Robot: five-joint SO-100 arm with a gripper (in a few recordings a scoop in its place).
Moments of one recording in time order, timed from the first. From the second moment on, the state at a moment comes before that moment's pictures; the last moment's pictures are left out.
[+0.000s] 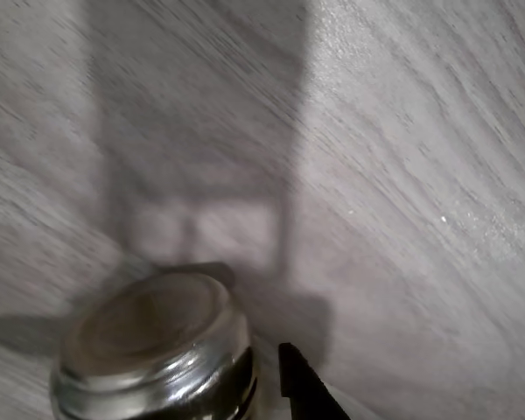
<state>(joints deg) 38.1 63.9 75.3 77.8 -38.1</state>
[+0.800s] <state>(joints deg) 37.3 50.1 57.7 86.8 -37.2</state>
